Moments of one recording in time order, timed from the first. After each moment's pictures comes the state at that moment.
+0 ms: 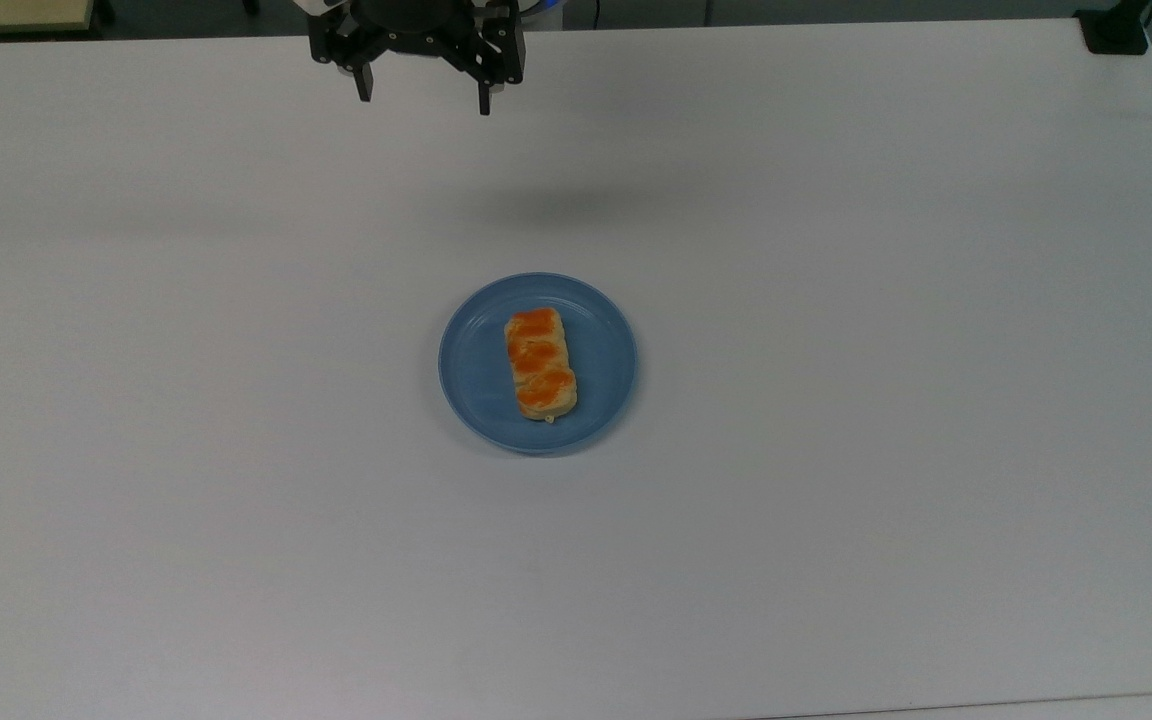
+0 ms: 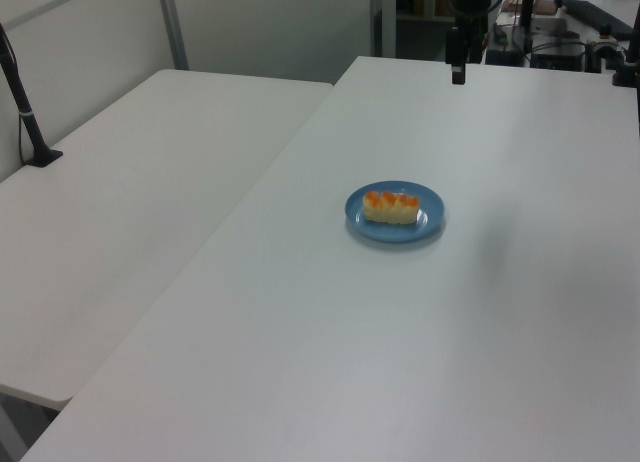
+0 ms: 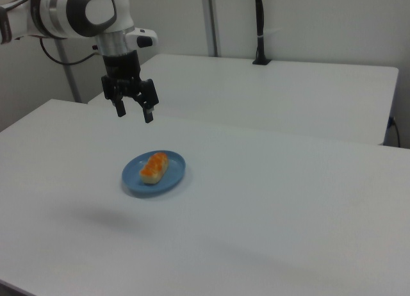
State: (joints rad) arm -0.03 0.10 0.05 -1.56 -0.06 1.61 0.08
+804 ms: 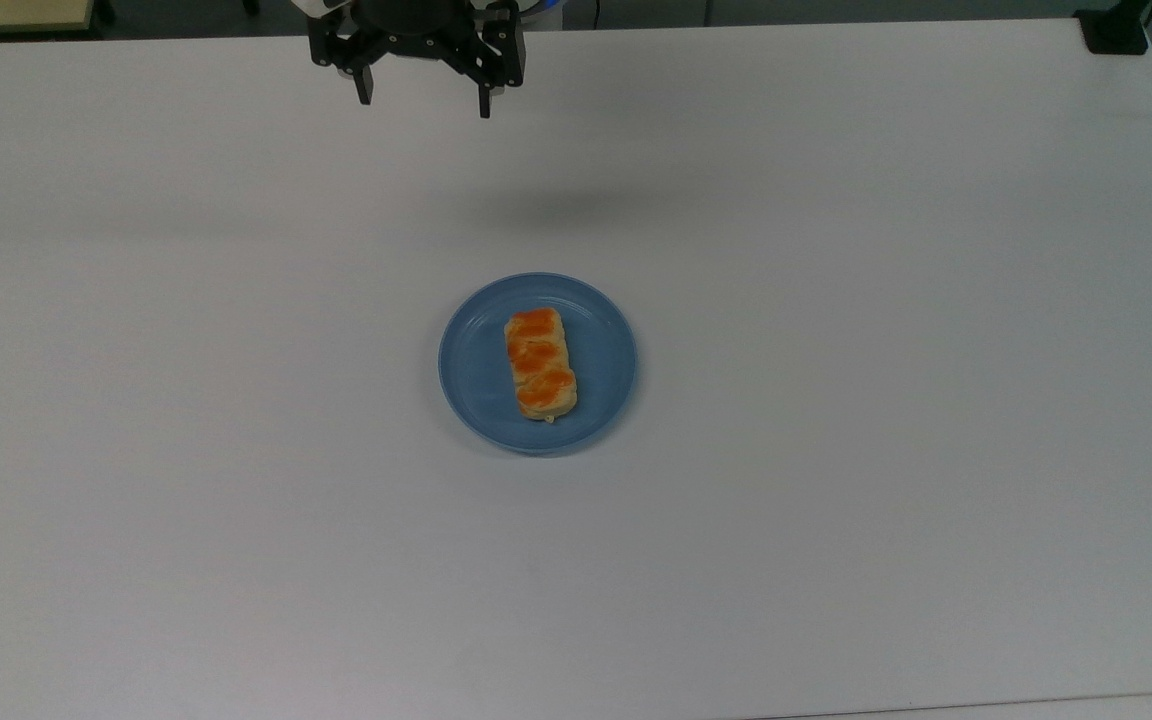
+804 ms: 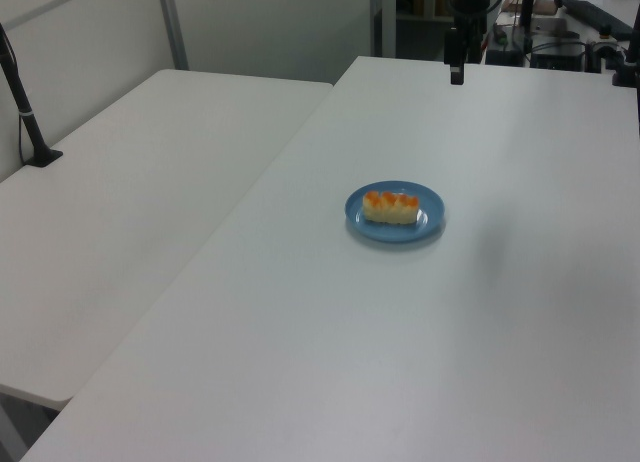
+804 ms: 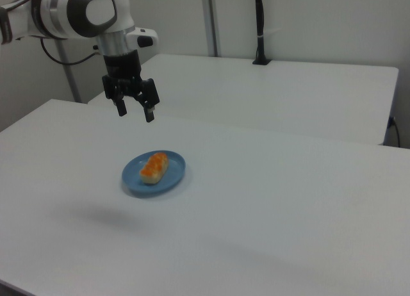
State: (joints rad) arm -0.03 0.10 0.05 -1.56 -0.06 1.62 0.08
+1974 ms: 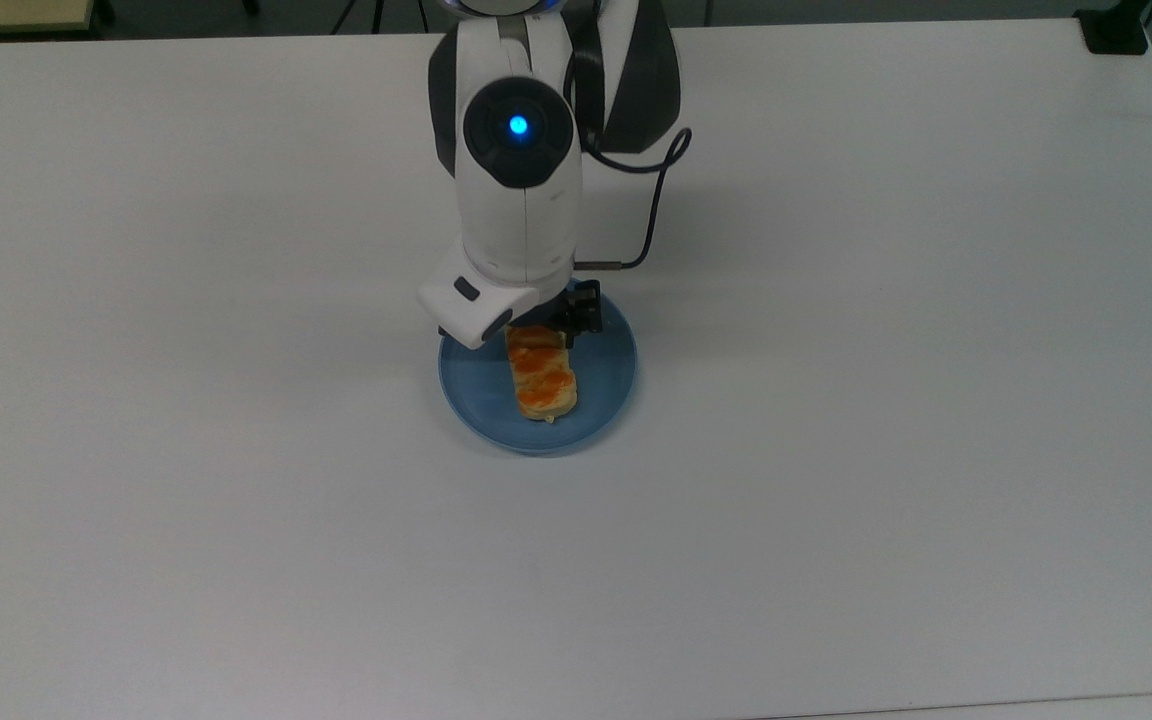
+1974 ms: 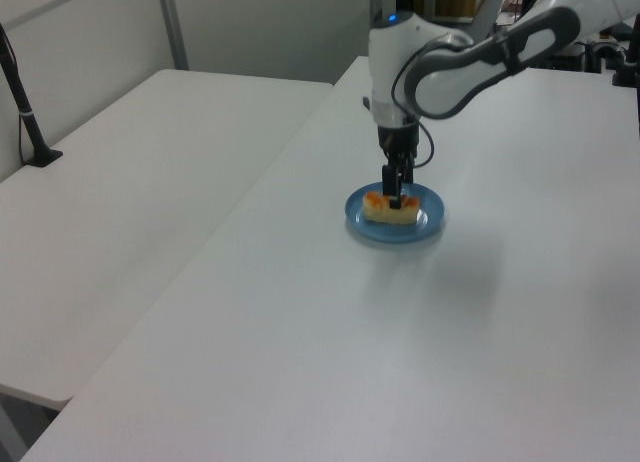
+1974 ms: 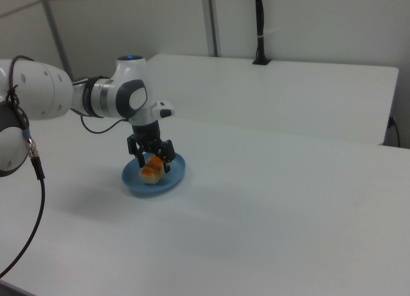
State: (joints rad) arm 0.06 0.52 0.06 -1.58 -0.08 2.05 0.08
